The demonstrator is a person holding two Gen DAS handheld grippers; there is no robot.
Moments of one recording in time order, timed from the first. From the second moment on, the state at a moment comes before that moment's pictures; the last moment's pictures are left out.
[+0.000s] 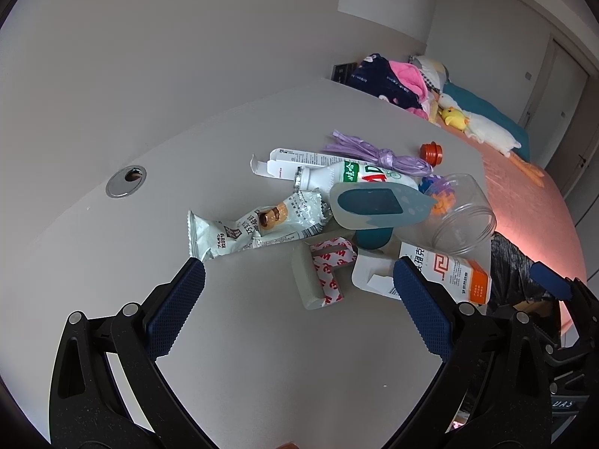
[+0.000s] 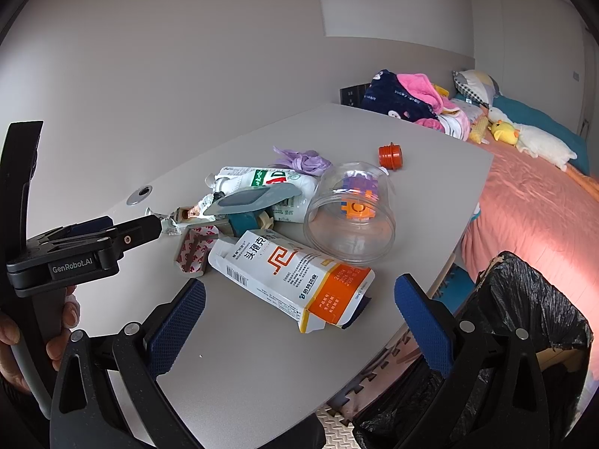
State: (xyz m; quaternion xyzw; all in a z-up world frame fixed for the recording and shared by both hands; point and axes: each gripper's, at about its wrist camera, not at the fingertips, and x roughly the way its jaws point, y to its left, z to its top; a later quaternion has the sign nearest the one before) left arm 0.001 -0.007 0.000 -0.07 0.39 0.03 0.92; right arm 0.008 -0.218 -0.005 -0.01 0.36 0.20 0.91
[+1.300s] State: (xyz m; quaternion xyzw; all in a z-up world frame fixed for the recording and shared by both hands) left arm 0.026 0.008 -0.033 -0.08 0.43 0.06 0.90; right arm 0.031 -0.185 -0.032 -0.11 0.37 0.27 0.88
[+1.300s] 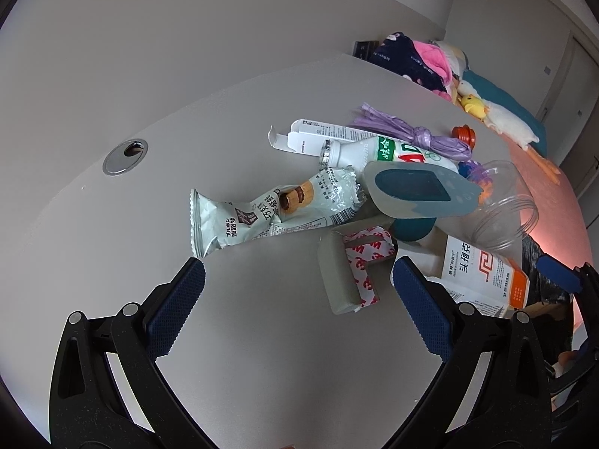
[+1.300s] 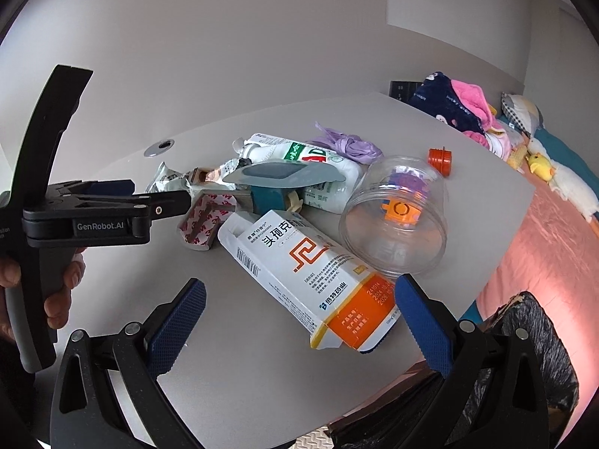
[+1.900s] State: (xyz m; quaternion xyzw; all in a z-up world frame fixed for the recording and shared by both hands) left arm 0.056 0.001 -0.054 -0.08 0.46 0.04 0.88; right arm 0.068 -0.163 -0.062 -0.17 0.40 0.31 0.85
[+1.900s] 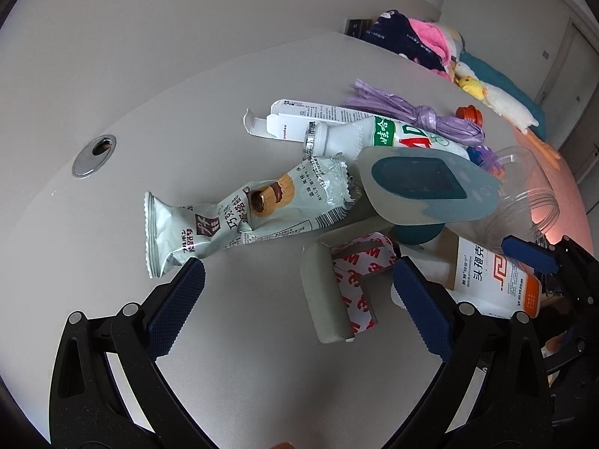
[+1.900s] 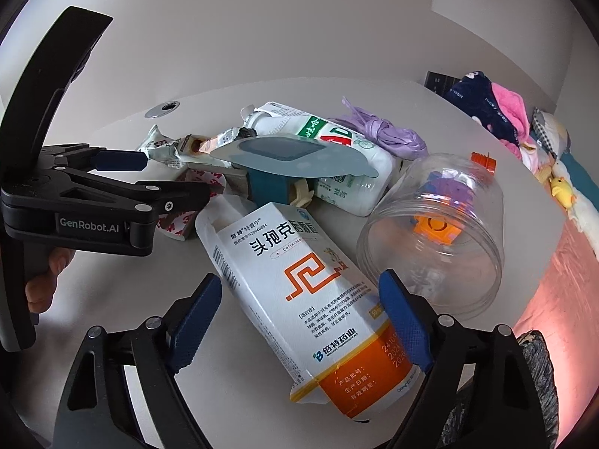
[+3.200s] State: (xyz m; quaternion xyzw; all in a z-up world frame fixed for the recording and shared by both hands) left arm 0.027 -0.021 -0.016 -0.07 0.40 0.00 0.91; right arm 0.031 -0.216 -0.028 -0.04 0.37 0.30 0.88
